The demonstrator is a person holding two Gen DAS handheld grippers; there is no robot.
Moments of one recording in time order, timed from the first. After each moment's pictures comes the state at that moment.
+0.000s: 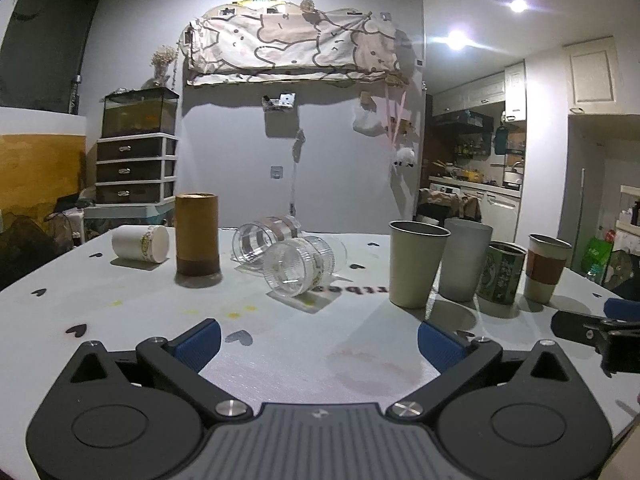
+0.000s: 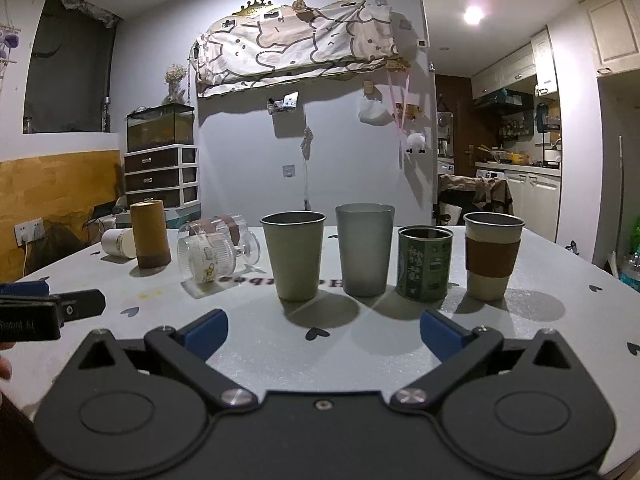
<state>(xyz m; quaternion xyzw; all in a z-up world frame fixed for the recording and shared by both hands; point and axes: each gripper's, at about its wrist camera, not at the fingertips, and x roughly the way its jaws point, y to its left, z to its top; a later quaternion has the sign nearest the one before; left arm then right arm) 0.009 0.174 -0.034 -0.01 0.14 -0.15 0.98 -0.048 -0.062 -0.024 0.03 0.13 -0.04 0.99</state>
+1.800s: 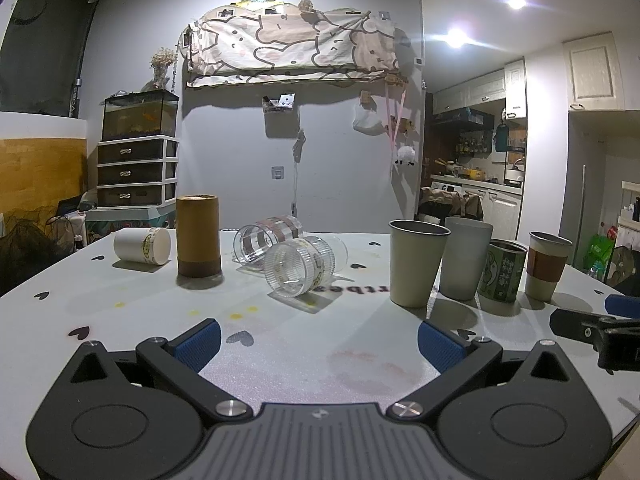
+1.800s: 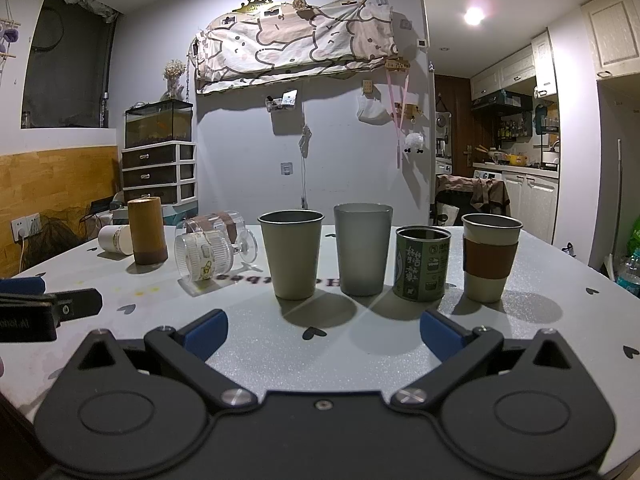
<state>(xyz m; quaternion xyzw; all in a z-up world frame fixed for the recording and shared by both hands) 0.008 0.172 -0.033 -0.01 0.14 -0.15 0.98 -0.047 -0.063 -0.023 0.02 0.13 -0.04 0.99</state>
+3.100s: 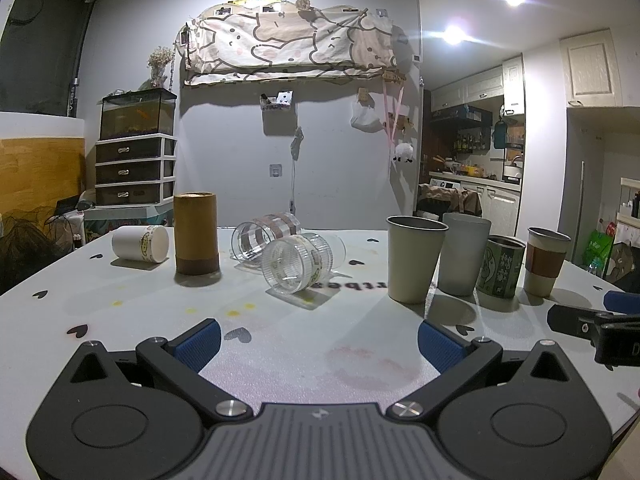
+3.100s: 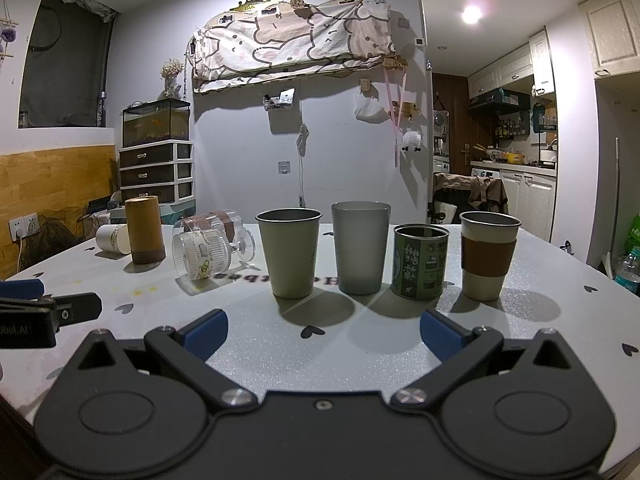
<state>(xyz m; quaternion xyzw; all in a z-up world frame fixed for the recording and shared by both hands) 0.007 0.170 -0.033 0.00 0.14 -0.15 0.98 -0.045 -0.065 -0.025 0.02 0.14 -0.05 0.99</state>
